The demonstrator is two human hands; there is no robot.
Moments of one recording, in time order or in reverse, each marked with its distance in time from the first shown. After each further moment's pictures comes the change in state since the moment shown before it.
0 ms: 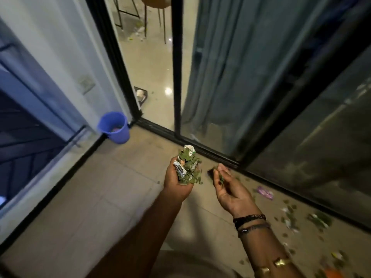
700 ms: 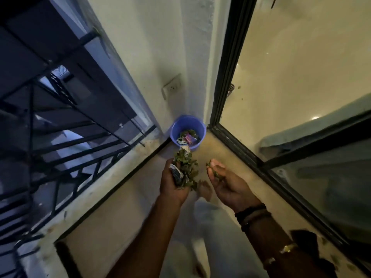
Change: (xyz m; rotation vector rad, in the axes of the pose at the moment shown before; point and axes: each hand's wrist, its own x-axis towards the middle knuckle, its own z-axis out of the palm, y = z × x) left_hand 0.208 0.495 -0.194 -0.286 0.549 0.255; right_hand 0.373 0.317 0.403 -0.476 0.014 0.383
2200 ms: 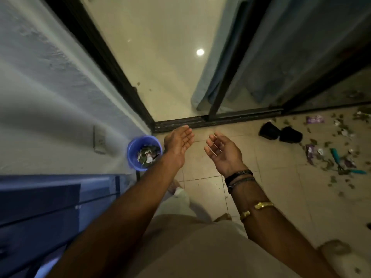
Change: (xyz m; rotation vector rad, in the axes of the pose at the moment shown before) left_hand 0.036 0.031 0.147 1.084 -0.491 -0.201; right_hand -0.035 0.006 0.038 0.600 0.412 -0.556
